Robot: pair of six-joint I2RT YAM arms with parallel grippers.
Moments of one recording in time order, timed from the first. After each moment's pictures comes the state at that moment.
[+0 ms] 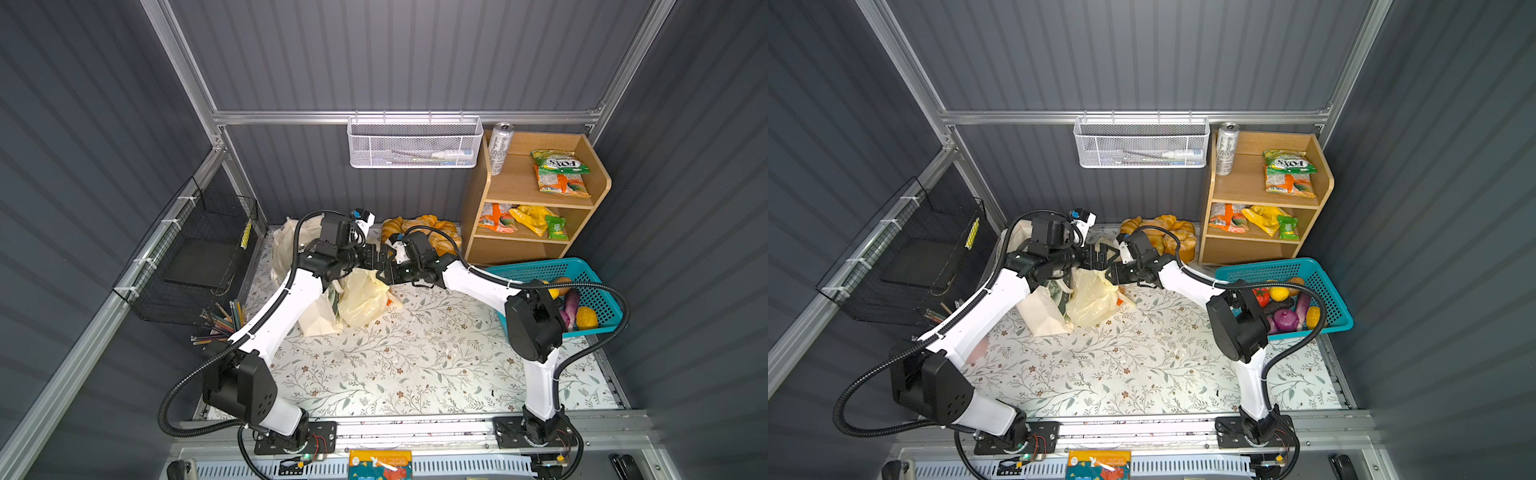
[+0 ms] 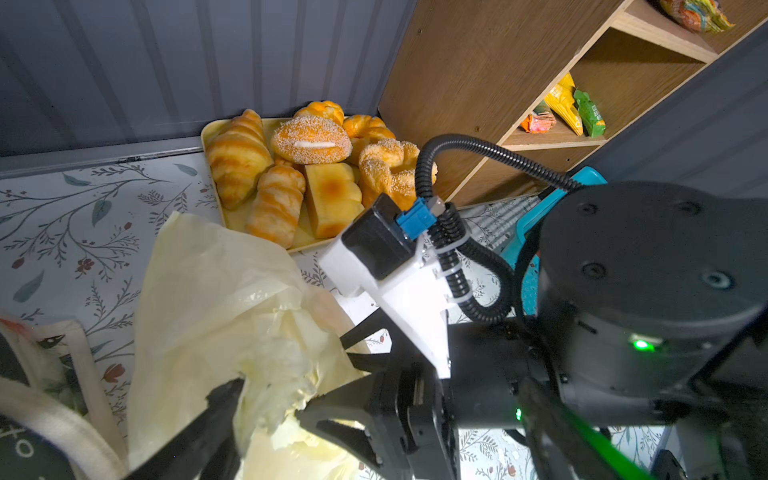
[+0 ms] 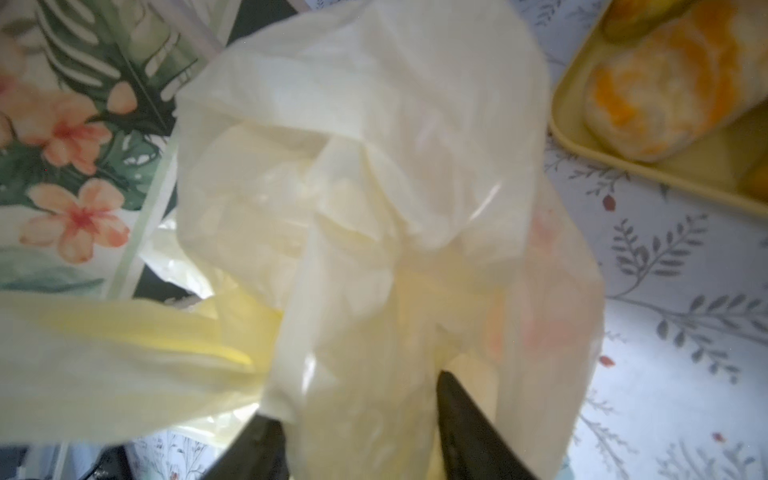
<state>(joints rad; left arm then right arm) -0.42 1.52 1.39 -0.45 0.35 -0.20 0.67 2.04 1.60 -0.29 -0.32 0.40</state>
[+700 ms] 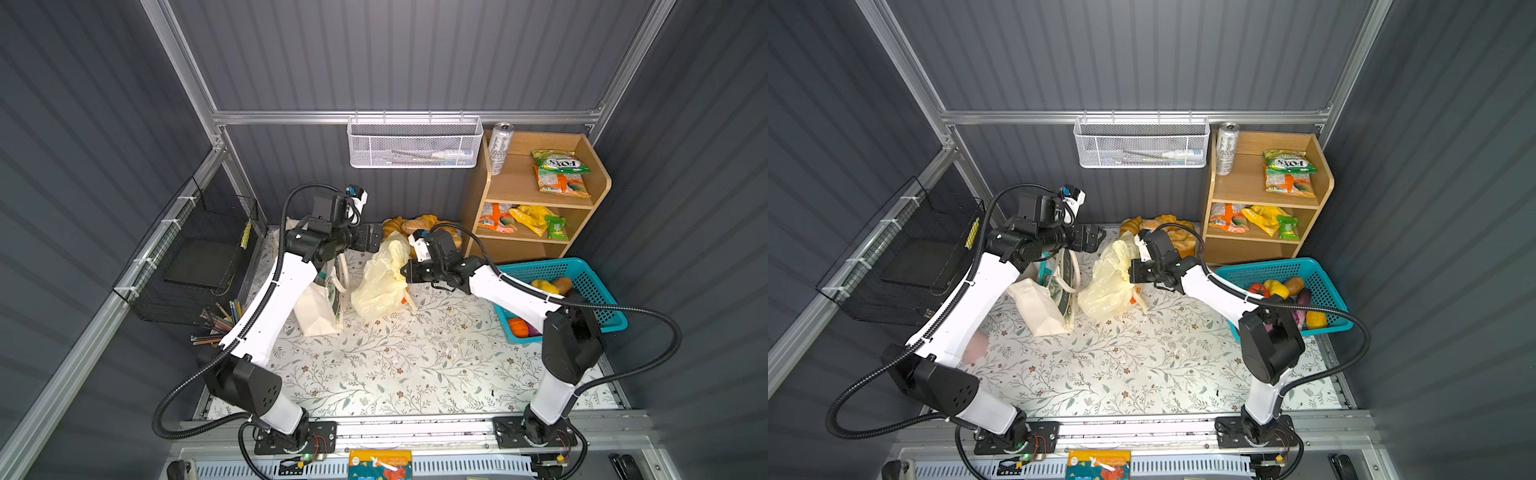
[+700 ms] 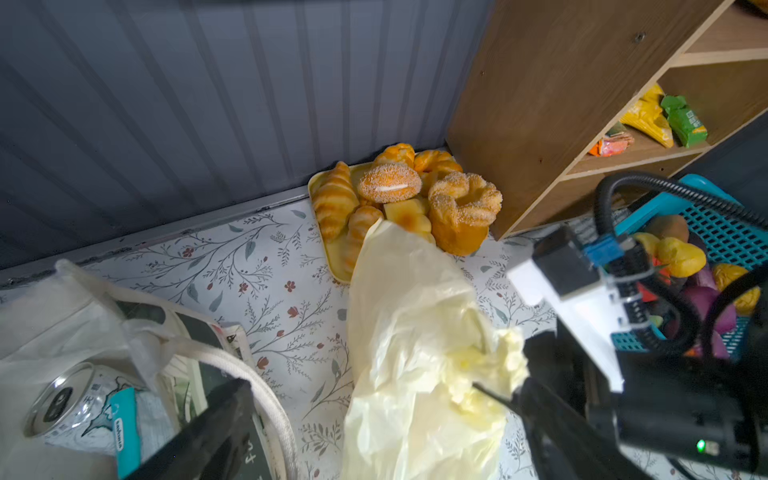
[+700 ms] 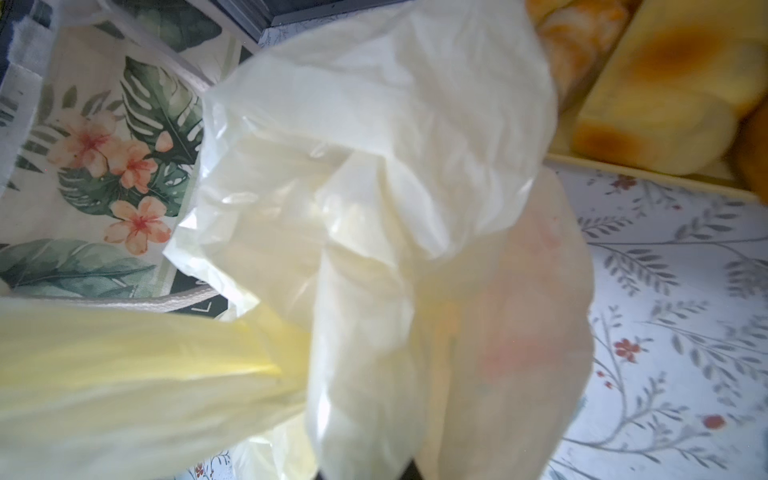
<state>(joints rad) -0.42 1.55 1.71 -0.75 0.11 -0.06 0.61 1.76 1.39 -0.32 -0.24 0.47</state>
